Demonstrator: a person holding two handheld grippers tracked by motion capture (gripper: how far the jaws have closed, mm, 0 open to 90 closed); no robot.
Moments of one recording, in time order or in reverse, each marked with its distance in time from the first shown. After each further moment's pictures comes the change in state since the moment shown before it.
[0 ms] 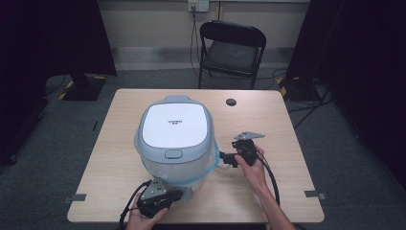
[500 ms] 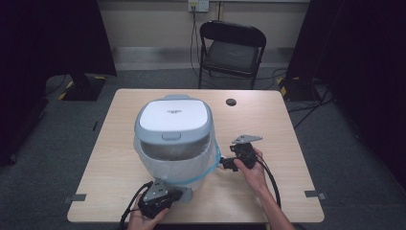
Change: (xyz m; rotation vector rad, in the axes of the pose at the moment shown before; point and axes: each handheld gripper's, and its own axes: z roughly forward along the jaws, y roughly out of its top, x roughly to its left) left arm -0.001 -0.006 0.006 0.023 0.025 0.001; right arm 0.005 -0.008 -0.001 0.039 0.046 -0.057
